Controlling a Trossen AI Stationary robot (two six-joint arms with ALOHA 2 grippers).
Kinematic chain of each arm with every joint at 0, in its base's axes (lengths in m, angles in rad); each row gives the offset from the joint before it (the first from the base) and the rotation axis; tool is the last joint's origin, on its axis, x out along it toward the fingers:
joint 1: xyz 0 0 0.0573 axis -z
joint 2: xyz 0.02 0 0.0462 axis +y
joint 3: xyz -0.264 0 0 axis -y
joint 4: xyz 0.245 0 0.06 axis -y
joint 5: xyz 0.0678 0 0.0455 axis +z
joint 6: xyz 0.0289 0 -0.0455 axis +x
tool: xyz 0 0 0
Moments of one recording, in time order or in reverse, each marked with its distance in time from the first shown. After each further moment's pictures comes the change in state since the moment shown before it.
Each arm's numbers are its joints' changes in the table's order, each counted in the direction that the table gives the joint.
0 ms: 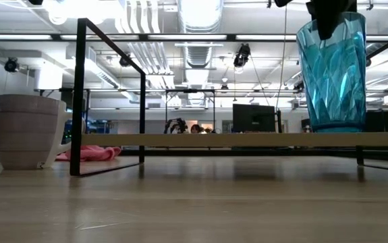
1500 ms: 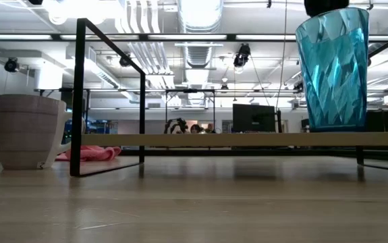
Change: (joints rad) left arm 0.000 -0.001 0.000 0.000 0.000 0.000; right arm -0.002 0.000 0.125 -0.012 0.019 -0.021
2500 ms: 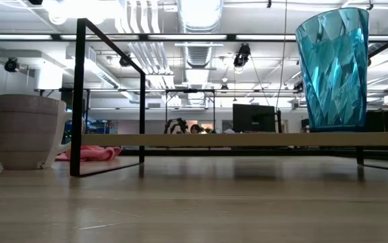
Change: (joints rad) left arm 0.000 -0.001 0.000 0.000 0.000 0.000; right arm -0.487 0.002 0.105 -0.246 0.121 0.787
